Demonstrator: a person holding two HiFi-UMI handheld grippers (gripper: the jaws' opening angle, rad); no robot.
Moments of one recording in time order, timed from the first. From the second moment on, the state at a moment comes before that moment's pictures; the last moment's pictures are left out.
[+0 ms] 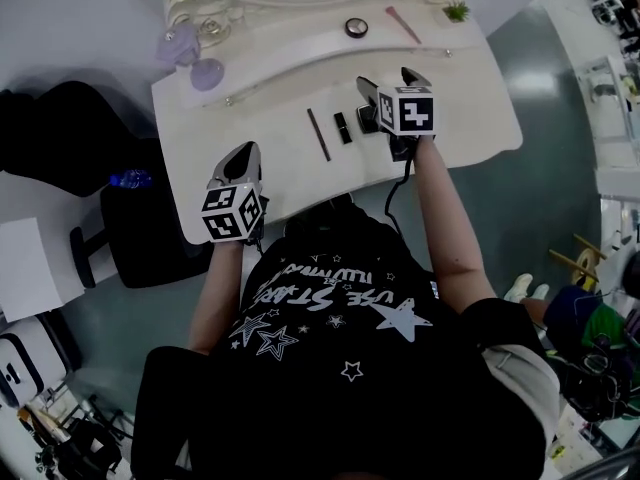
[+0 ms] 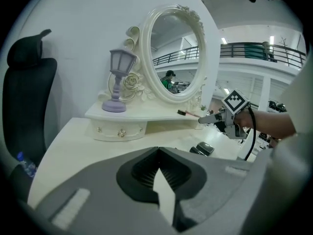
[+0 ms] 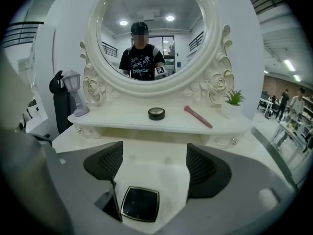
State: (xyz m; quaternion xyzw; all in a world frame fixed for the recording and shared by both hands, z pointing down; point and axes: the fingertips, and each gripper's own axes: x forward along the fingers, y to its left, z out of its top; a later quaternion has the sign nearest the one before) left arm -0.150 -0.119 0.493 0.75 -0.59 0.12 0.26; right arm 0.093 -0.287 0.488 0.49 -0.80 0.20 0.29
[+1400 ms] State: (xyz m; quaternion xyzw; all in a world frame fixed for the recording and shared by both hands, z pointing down) left arm -0.152 -0.123 0.482 0.63 -0.72 0.09 0.26; right arm 0.033 -0.406 0.490 0.40 -0.85 0.15 0.31
